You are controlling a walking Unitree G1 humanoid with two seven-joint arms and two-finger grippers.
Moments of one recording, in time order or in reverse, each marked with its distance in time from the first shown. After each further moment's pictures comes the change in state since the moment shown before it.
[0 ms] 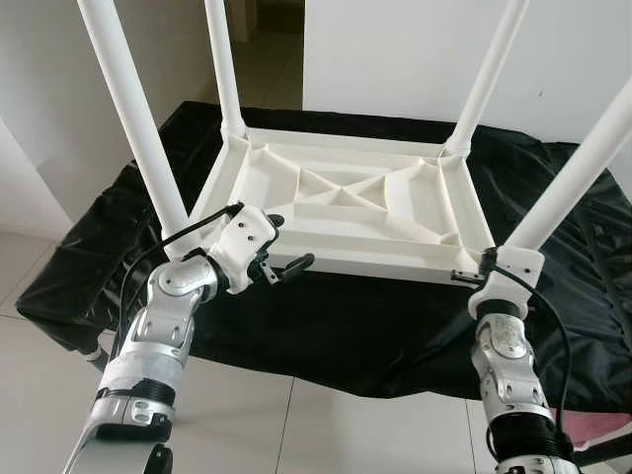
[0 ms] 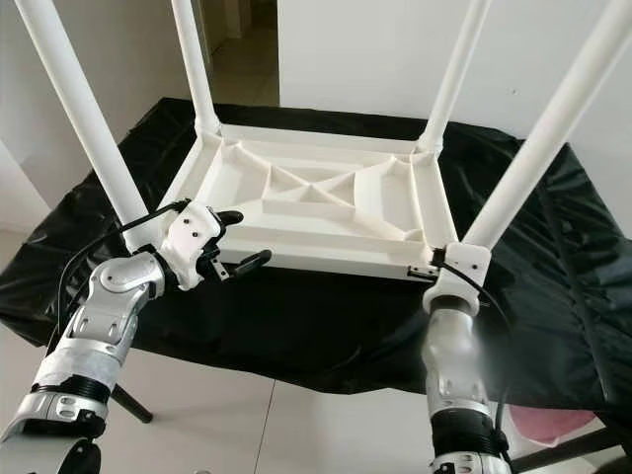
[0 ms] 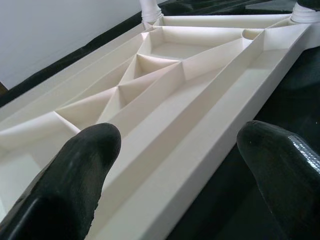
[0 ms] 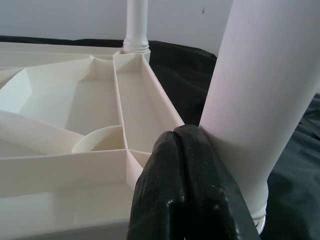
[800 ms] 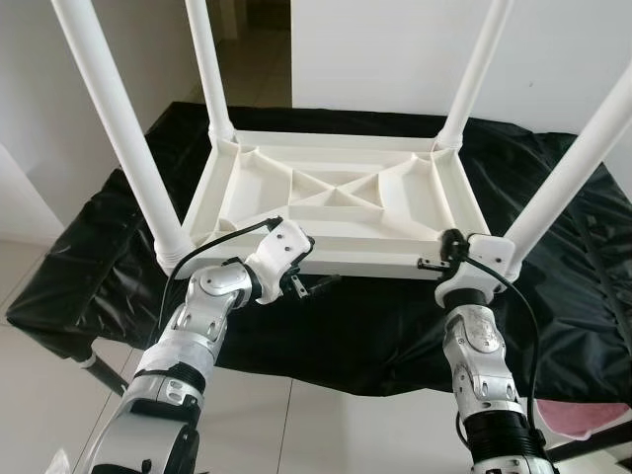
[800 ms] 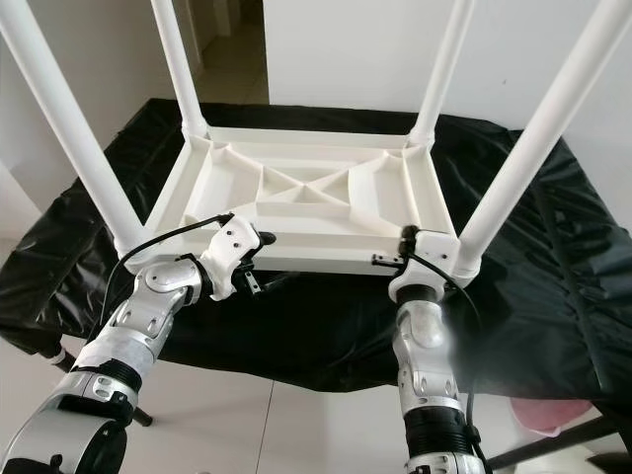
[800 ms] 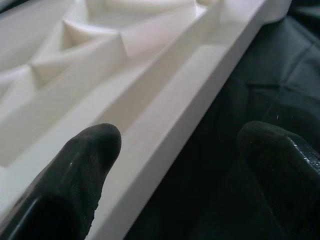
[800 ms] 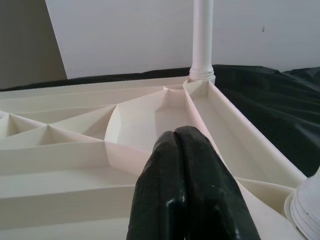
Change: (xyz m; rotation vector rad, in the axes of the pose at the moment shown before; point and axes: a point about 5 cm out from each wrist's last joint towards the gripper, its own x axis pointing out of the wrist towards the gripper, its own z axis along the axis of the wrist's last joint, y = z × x) left arm 0.042 -0.027 -0.020 -0.116 0.111 -0.154; right arm -0.011 0.054 0.024 0.160 -0.096 0.226
